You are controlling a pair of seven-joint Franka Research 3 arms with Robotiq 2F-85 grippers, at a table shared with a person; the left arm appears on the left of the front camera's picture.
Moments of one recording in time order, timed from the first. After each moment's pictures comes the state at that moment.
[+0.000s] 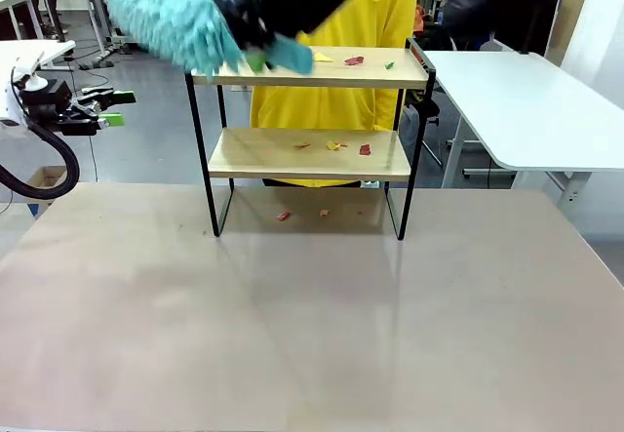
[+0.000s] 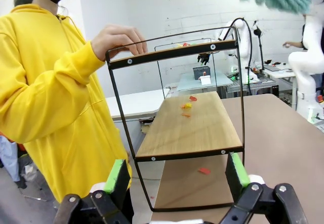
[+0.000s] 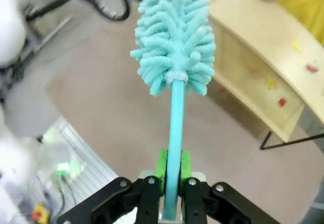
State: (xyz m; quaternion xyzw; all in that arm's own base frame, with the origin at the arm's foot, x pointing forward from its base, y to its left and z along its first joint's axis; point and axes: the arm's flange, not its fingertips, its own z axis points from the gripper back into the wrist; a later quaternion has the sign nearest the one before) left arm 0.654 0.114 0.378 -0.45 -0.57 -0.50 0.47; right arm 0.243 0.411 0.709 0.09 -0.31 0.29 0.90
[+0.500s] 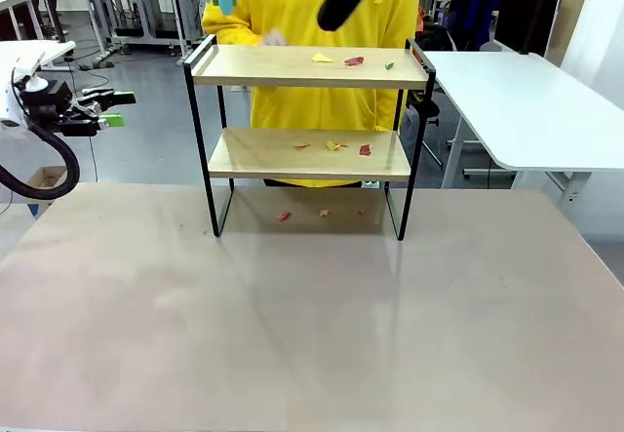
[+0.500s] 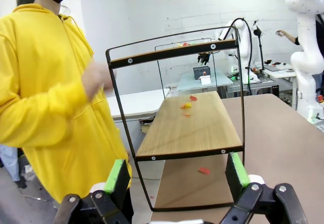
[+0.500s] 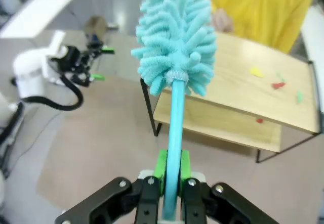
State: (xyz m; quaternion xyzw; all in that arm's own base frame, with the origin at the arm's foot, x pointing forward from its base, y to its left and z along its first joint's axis) left arm 0.654 0.114 0.377 -0.45 -0.57 -0.50 0.47; right arm 0.313 0.486 0.727 0.06 -0.39 0.08 0.92
